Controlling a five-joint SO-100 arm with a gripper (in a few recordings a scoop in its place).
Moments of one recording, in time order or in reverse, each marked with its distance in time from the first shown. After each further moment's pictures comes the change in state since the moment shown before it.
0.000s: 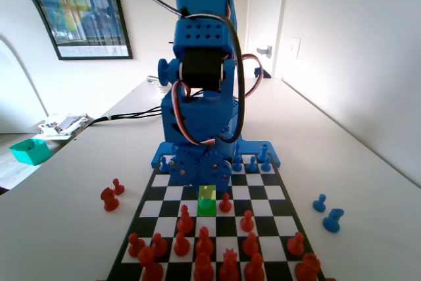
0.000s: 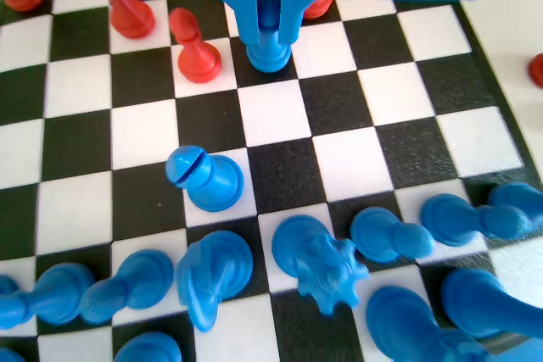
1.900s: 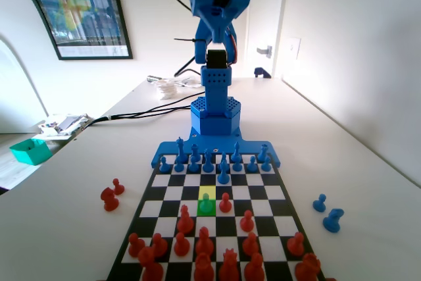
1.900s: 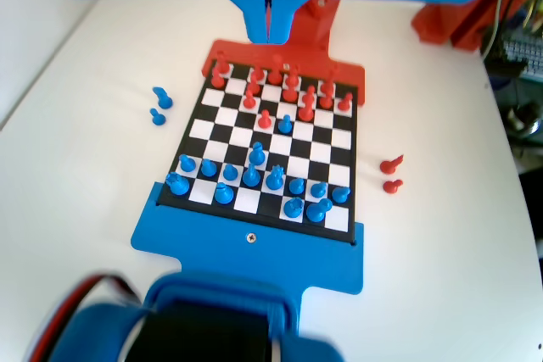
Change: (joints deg) arm -5.4 63.8 -11.3 64.0 -16.3
